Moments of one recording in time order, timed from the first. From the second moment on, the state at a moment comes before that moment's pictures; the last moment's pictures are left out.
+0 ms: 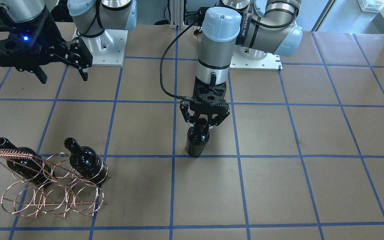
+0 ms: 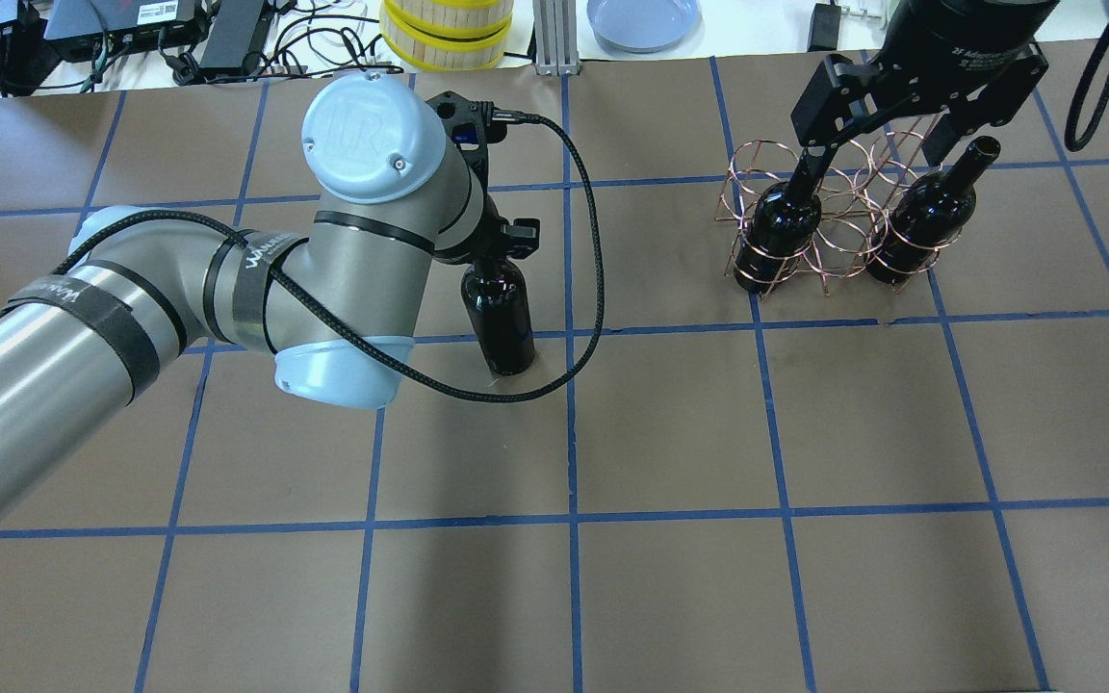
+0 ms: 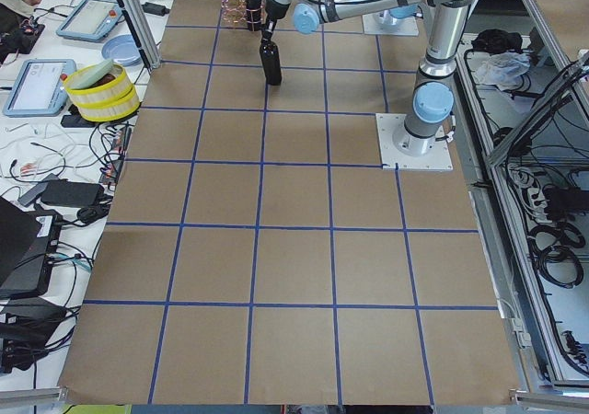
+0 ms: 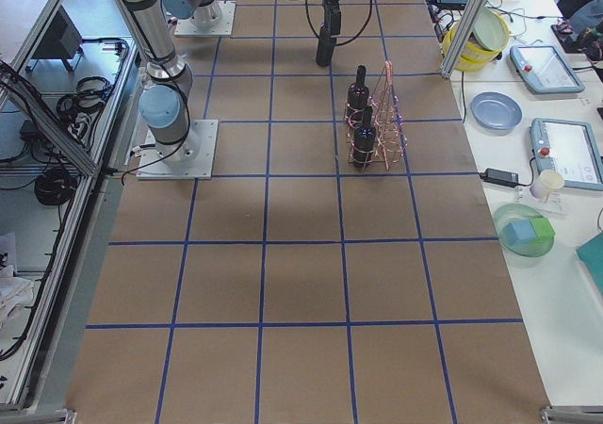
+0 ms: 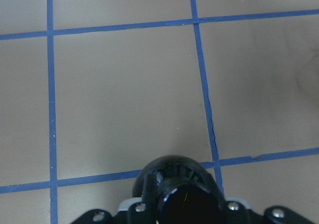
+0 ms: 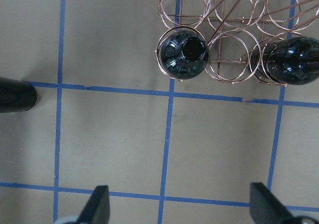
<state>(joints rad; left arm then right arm) -1.87 -1.74 -1.85 -0.77 1.60 -0.20 1.54 -1.56 1.46 -1.51 -1.54 -0.12</state>
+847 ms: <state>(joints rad) -1.86 -1.74 -1.83 -0.77 1.60 -0.22 1.55 -1.56 1.46 -1.53 -1.55 -0.09</state>
